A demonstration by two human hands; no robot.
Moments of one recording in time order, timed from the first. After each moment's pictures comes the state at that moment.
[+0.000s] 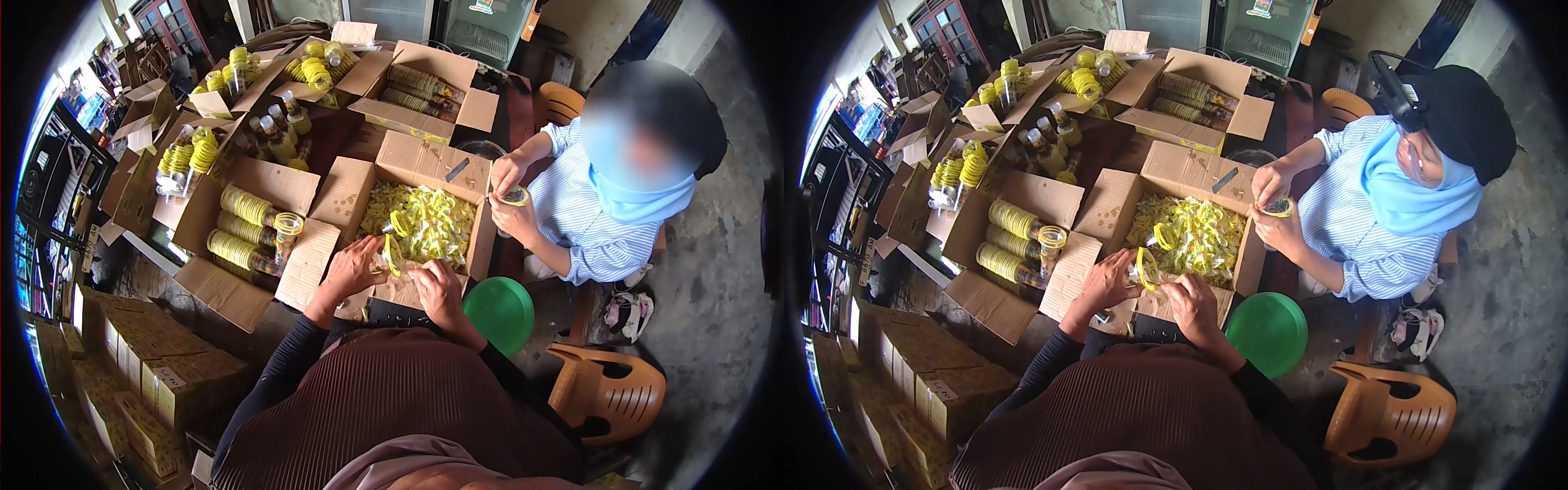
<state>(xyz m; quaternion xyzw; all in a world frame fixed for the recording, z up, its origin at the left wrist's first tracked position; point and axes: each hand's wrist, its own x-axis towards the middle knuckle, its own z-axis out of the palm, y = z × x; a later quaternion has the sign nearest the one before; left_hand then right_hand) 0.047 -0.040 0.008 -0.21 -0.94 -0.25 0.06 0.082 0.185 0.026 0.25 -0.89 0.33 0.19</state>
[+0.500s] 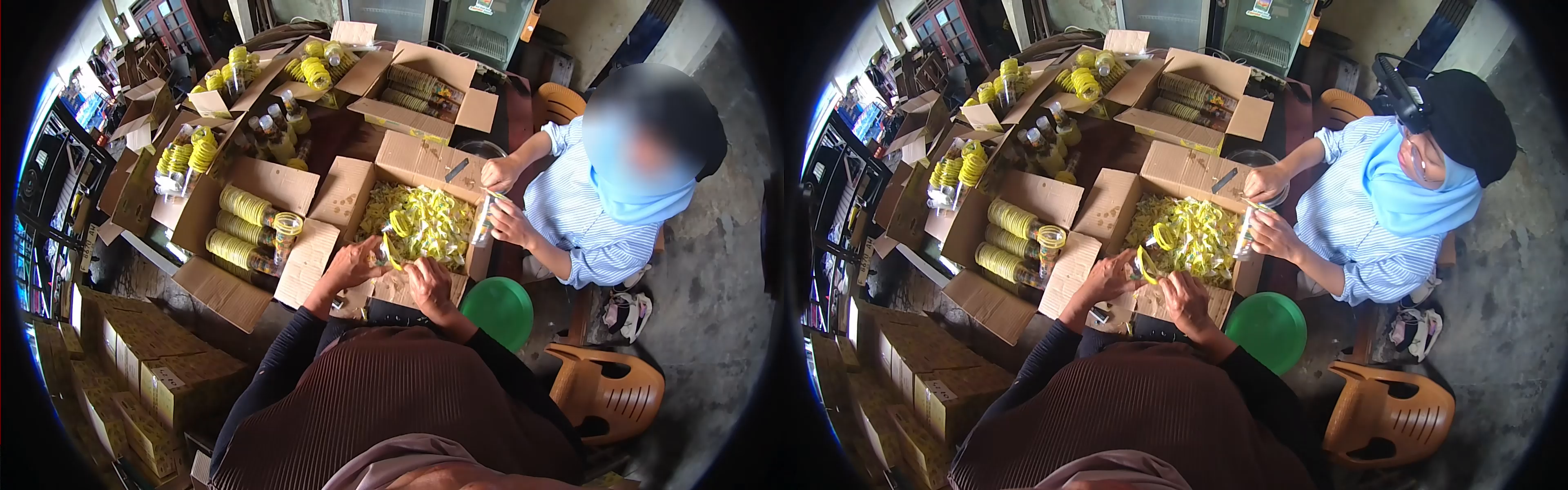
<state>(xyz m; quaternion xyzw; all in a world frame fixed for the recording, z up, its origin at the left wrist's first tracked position) 0.031 -0.048 -0.007 -0.21 -0.90 -0.38 -0.03 0.063 0.174 -0.016 0.29 -0.89 0.22 0.28</state>
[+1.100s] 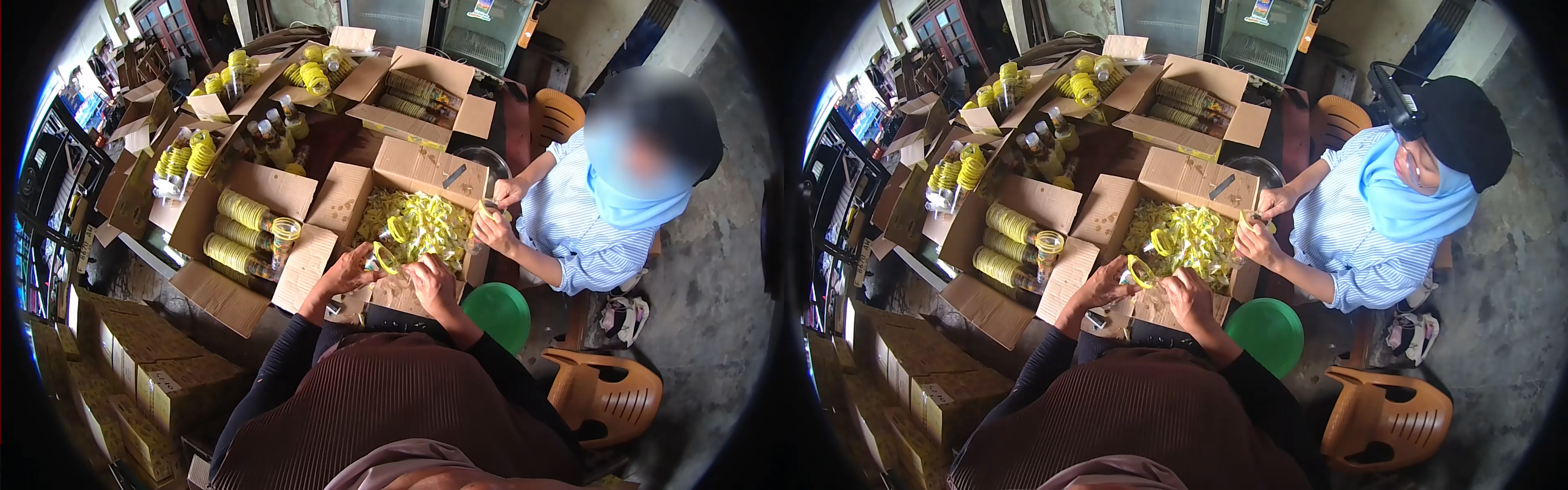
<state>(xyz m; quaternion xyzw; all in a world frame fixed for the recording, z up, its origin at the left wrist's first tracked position) 0.029 -0.058 -0.021 -0.16 -0.85 -0.49 -0.12 0.056 0.181 0.000 0.26 -0.89 0.33 0.19</state>
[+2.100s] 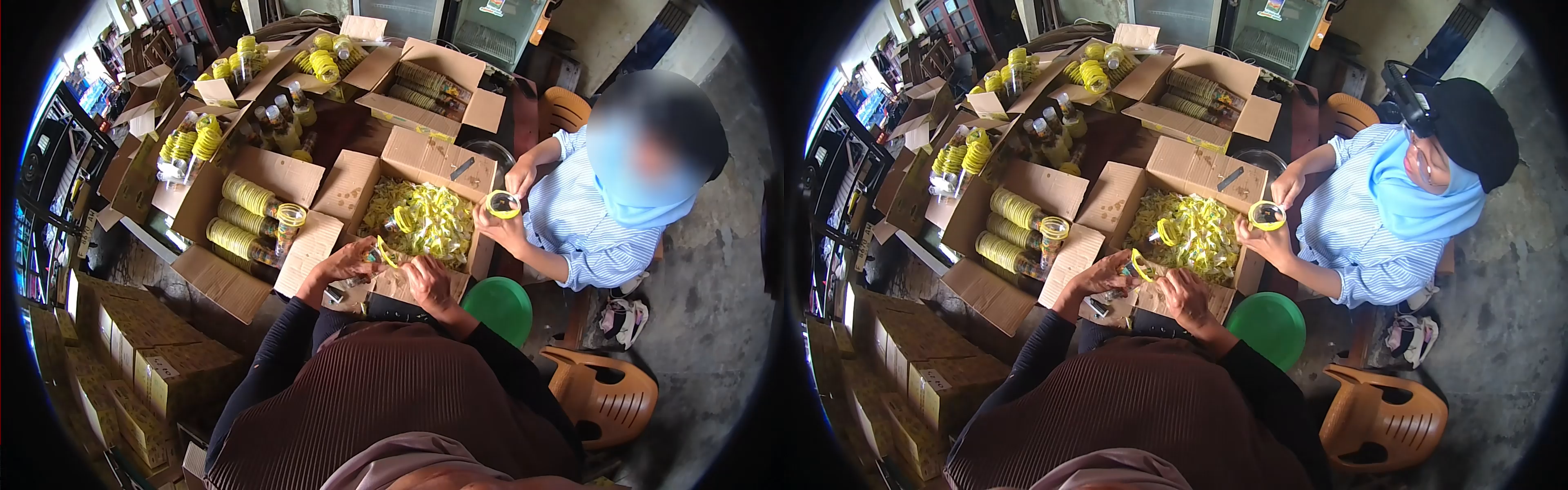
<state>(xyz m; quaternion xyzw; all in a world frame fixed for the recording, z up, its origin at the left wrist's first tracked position) 0.031 -0.069 -0.015 -0.15 -0.75 -0.60 -0.24 0.060 0.170 -0.023 0.34 -0.87 0.21 0.28</state>
